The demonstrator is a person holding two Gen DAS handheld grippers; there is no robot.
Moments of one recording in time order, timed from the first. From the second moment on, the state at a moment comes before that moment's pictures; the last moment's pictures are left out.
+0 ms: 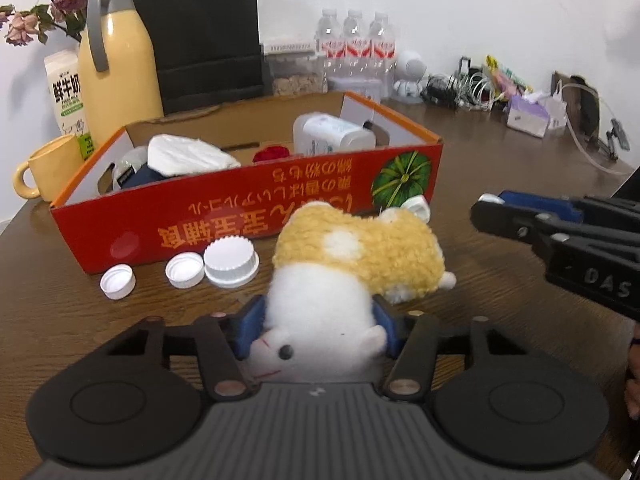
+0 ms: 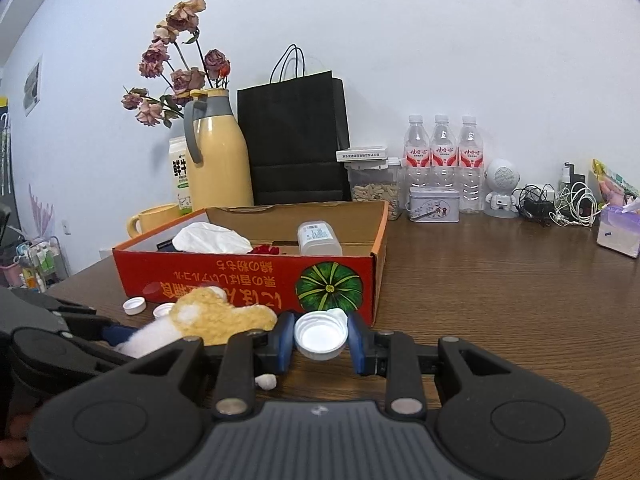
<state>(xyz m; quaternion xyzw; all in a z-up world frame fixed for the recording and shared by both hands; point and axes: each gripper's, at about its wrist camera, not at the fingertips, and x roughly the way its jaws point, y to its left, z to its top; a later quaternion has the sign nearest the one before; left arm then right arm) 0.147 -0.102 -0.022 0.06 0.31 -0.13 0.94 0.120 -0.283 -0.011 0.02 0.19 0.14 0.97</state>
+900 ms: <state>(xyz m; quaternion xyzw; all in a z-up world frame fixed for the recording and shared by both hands) 0.162 -0.057 0.050 0.00 0.18 -0.11 0.98 0.136 -0.258 0.029 -0.01 0.12 0.16 0.98</state>
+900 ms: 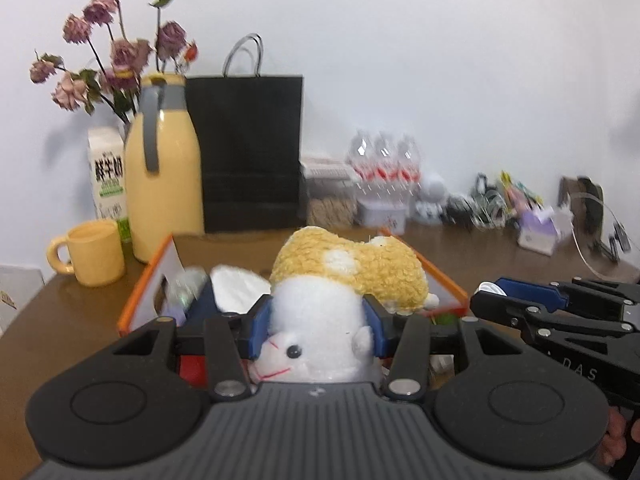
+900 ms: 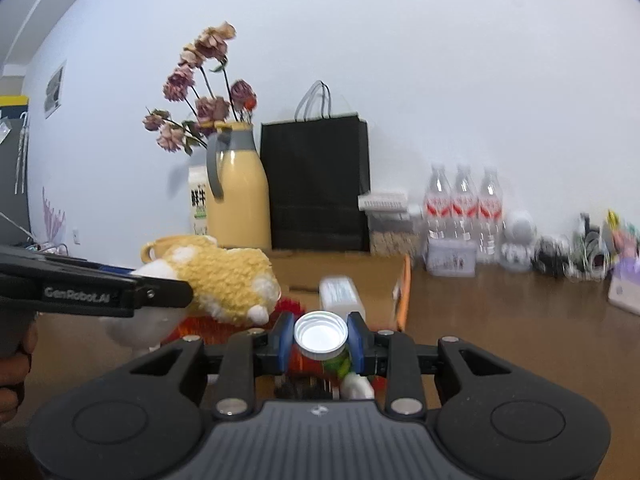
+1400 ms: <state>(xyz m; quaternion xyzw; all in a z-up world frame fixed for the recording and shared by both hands) 0.287 -0.049 0.061 -0.04 0.20 -0.07 0.98 0.278 -0.212 0.052 -0.04 0.15 0.14 0.98</state>
